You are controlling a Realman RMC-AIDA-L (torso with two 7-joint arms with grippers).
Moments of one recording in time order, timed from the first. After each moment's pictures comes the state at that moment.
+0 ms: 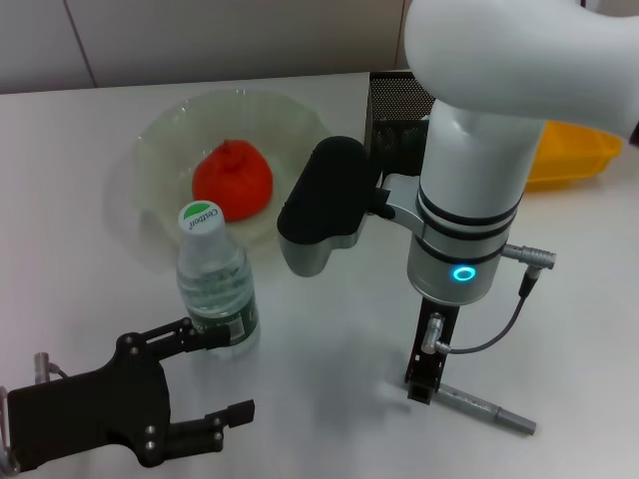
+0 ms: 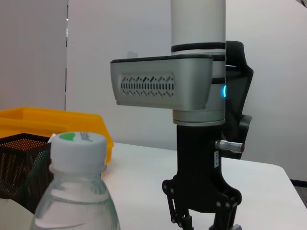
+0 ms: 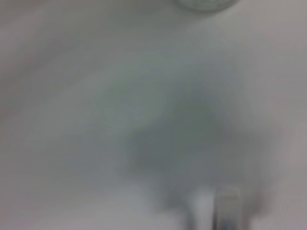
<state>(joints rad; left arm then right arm) -0.30 -2.06 0.99 0.52 1.71 1.70 -0.91 0.96 2.09 -1.88 -1.02 -2.47 -1.64 2.78</state>
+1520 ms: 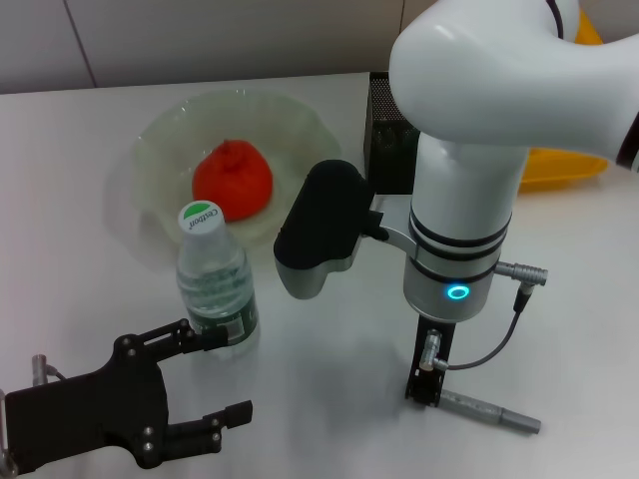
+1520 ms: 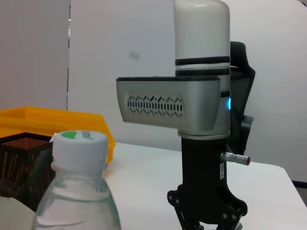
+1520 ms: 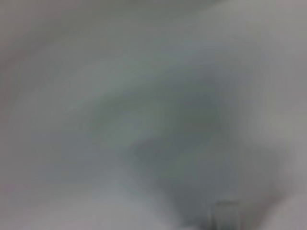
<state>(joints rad) -0.30 -2.06 0.99 0.52 1.71 1.70 -0.91 0.97 2.09 -1.96 -0.98 -2.43 -1.60 2.79</state>
